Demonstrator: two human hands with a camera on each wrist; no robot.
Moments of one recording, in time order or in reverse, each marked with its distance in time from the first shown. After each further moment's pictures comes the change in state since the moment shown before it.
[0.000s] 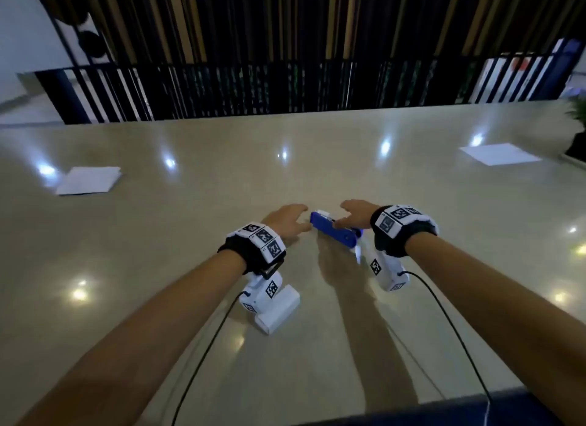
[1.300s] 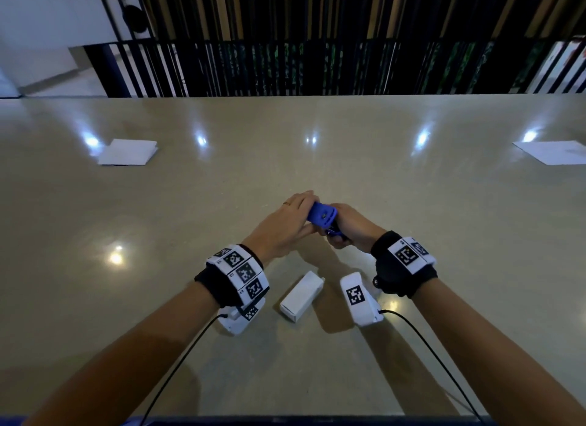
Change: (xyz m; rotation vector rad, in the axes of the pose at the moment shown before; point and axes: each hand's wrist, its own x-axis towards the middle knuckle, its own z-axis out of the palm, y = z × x) left_hand -0.076 -0.023 -0.006 0.106 0.275 0.210; right_hand -0.040 -0.078 0.042 1.049 -0.143 -0.308
